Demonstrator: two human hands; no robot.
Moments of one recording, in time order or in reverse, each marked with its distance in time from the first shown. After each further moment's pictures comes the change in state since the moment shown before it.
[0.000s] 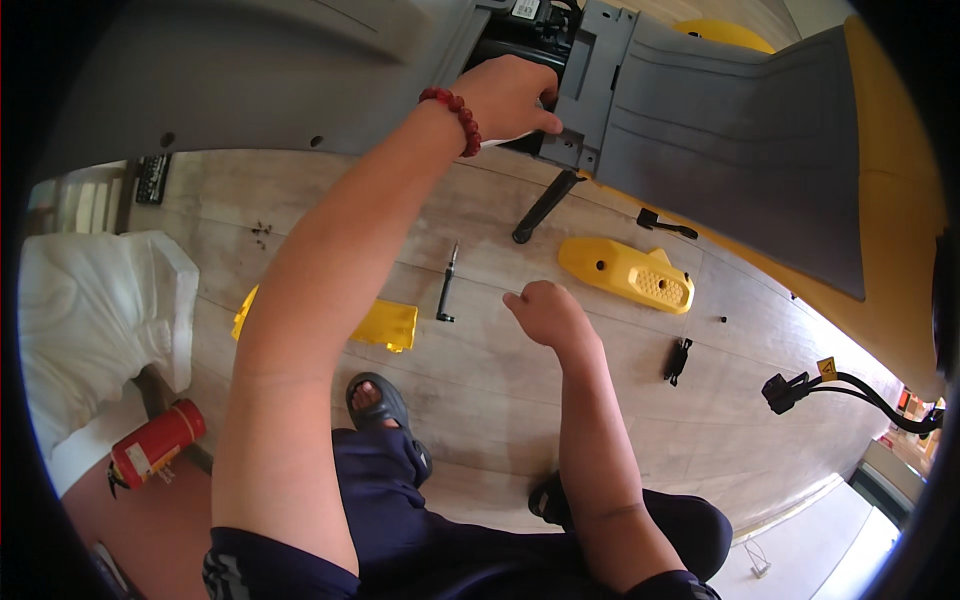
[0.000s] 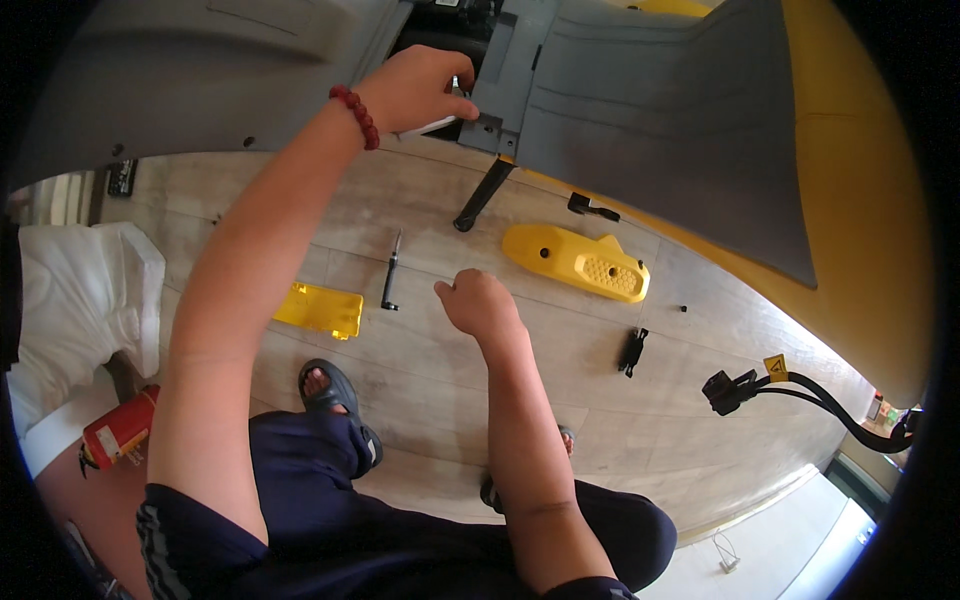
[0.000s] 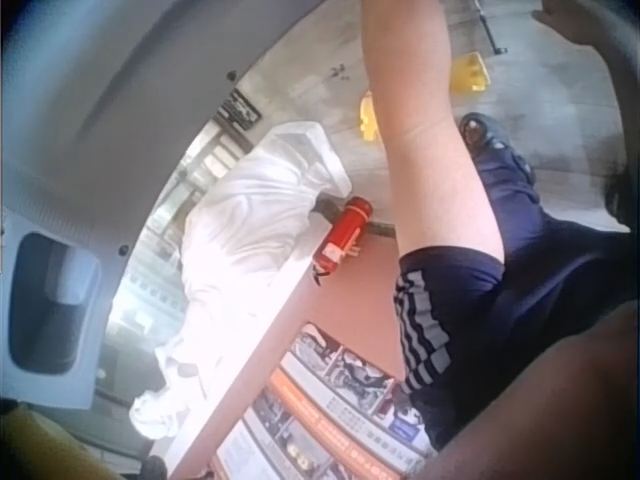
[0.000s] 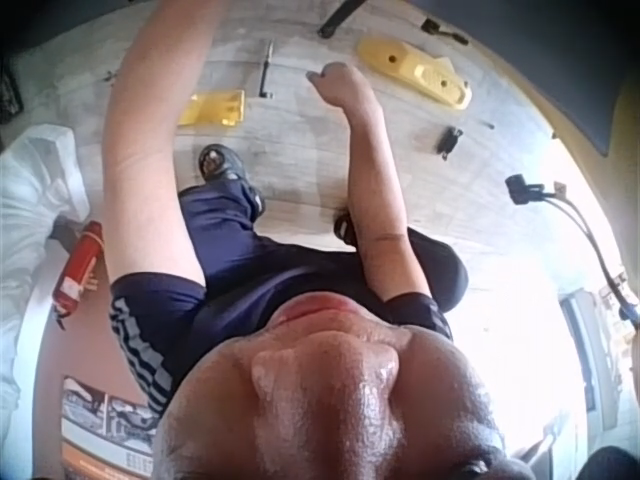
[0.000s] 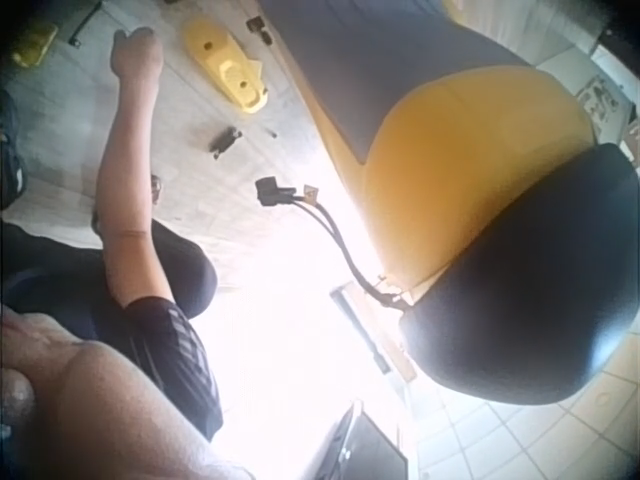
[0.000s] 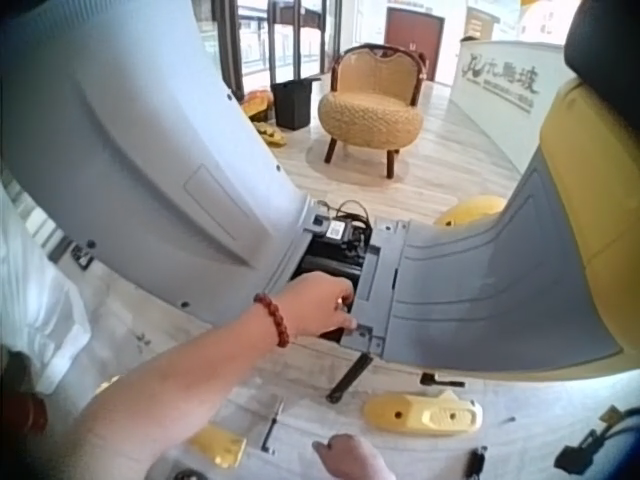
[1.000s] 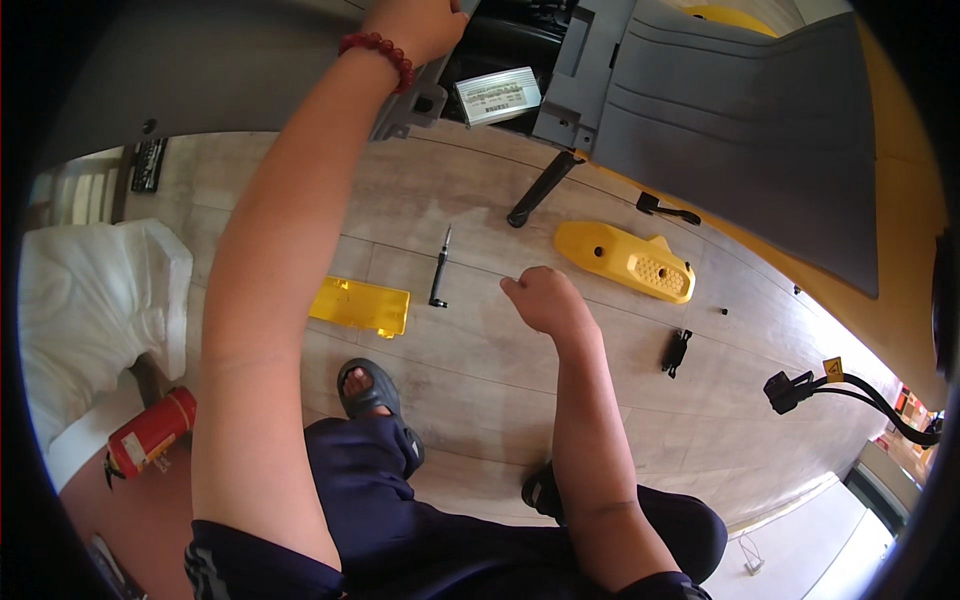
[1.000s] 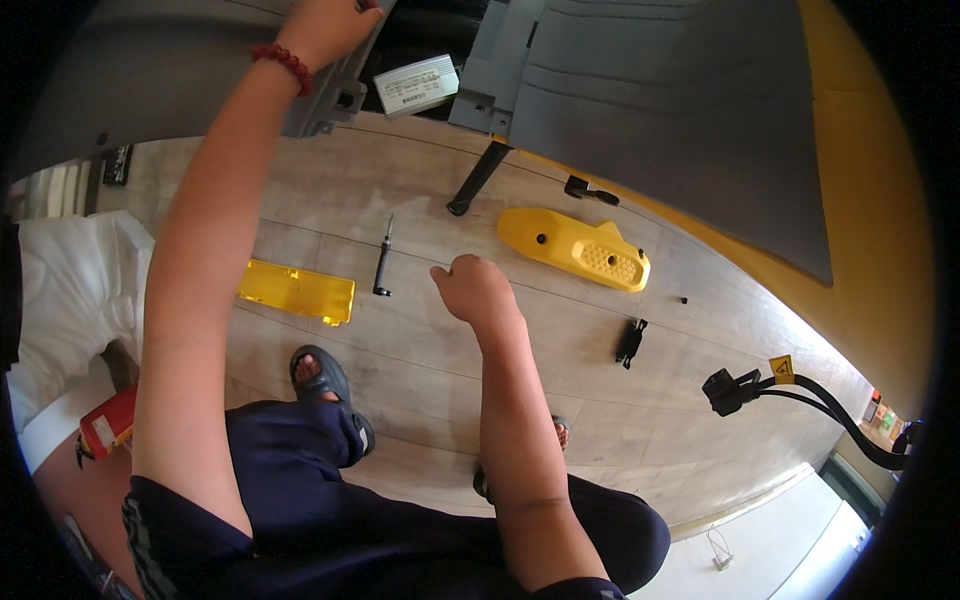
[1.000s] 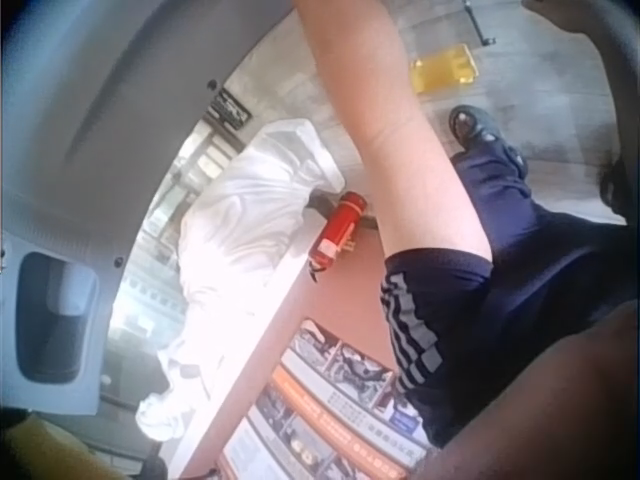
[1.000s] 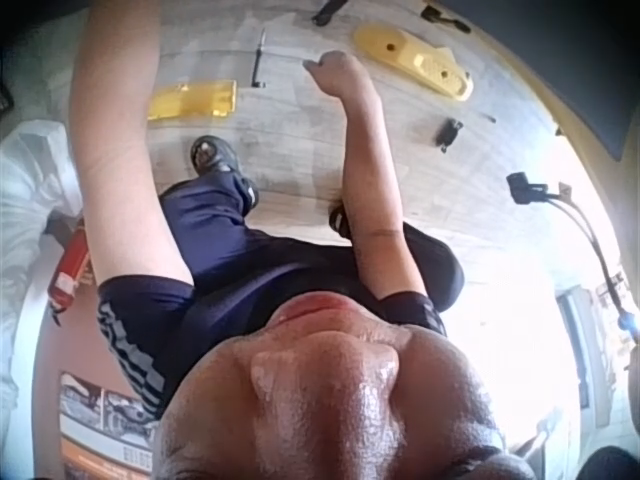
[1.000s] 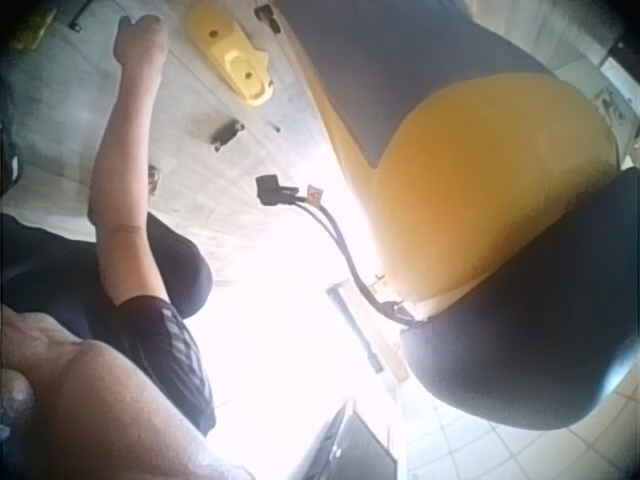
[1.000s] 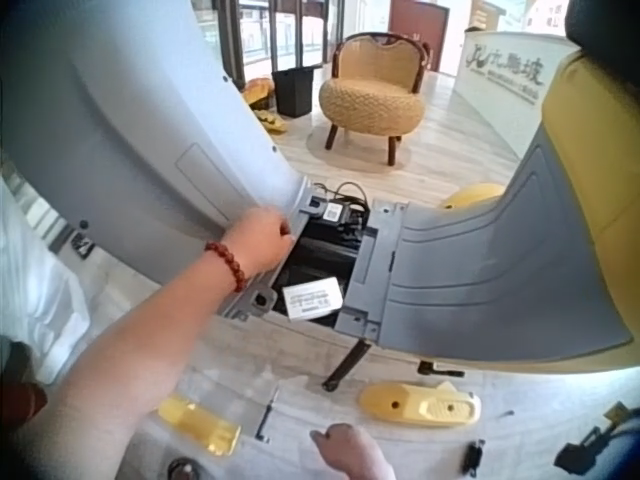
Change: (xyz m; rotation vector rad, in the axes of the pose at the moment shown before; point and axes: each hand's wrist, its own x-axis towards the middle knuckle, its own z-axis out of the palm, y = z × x) left_hand 0.000 -0.016 -0.056 0.264 0.254 -0.460; right_hand 0.001 0.007 -0.001 0.051 0.007 0.019
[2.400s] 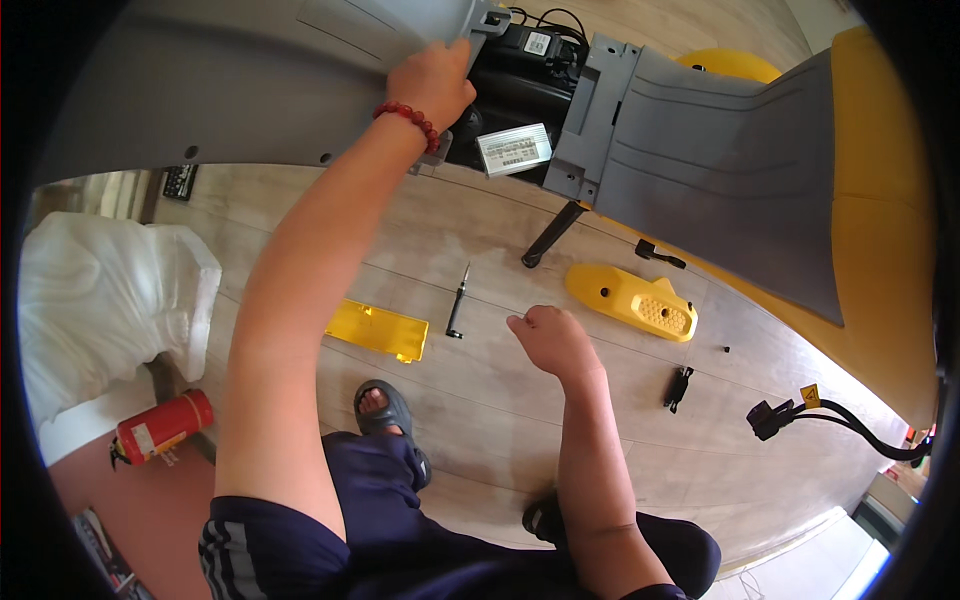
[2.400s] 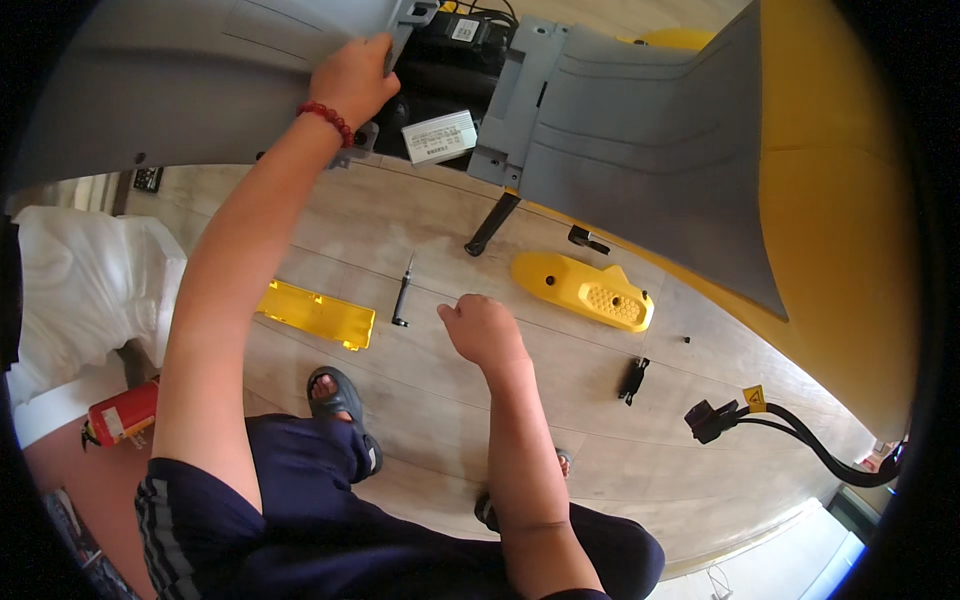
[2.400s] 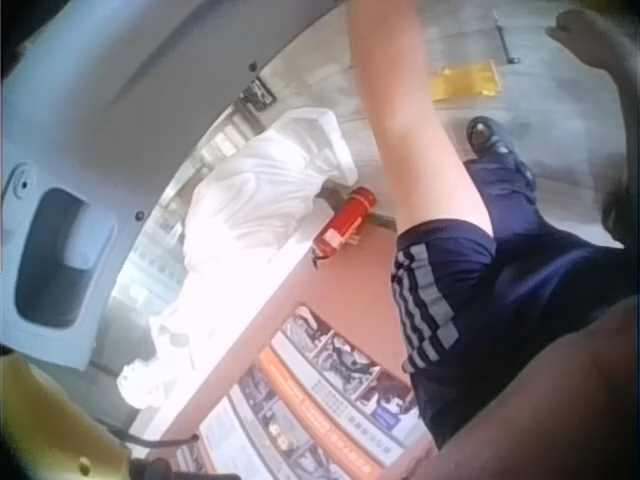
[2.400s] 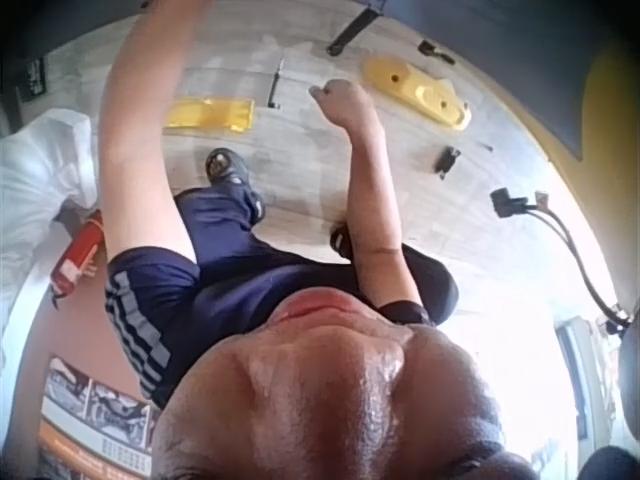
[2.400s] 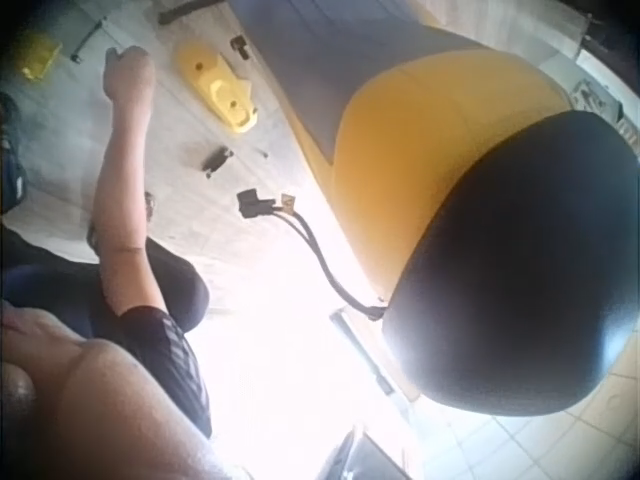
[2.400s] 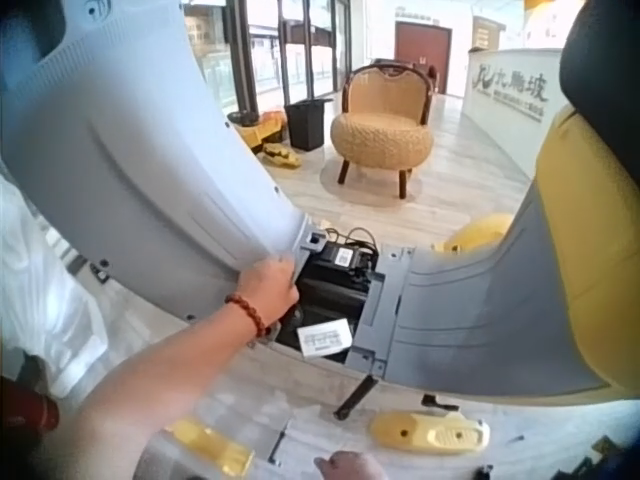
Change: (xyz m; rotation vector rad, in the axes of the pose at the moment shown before) left_hand 0.002 -0.030 0.022 0.198 0.176 0.101; right_hand -0.023 -0.015 -0.017 0.058 0.027 -0.101
